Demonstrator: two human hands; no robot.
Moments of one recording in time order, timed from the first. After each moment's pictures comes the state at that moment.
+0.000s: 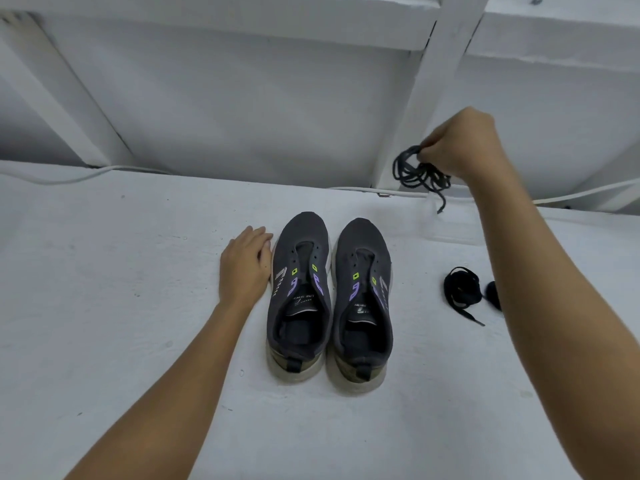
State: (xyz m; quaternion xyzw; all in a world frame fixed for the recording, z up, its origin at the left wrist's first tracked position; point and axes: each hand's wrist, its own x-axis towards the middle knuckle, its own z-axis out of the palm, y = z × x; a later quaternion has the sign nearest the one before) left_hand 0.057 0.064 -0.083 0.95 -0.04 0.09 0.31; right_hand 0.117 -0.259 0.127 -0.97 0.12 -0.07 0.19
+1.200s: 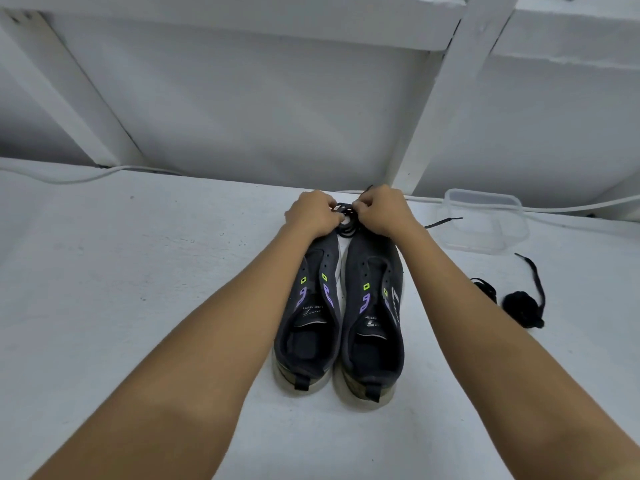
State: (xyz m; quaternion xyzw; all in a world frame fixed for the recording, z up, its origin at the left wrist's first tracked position) left_hand 0.154 -0.033 -0.012 0.95 -0.03 -0.15 0.28; right_hand 0.140 -0.187 -0.005 -0.96 0.08 0.08 0.27
